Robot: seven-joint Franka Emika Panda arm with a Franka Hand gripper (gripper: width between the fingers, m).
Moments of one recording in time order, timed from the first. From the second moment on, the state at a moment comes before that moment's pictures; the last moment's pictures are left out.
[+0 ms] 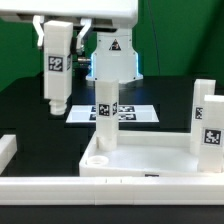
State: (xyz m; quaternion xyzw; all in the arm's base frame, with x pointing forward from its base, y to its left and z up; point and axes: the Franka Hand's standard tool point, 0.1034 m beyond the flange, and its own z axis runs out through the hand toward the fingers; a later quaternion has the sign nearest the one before) arm 0.598 -0.114 0.179 0.96 -0.07 0.28 0.06
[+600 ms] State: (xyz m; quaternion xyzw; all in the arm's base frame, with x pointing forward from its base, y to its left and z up) arm 0.621 -0.072 0.182 0.96 -0.10 0.26 0.01
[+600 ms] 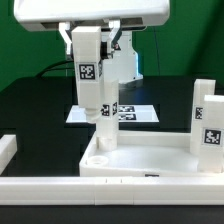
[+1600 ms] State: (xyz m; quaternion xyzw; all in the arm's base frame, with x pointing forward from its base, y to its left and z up) arm 0.613 -0.093 0.150 0.95 -0.09 0.31 0.06
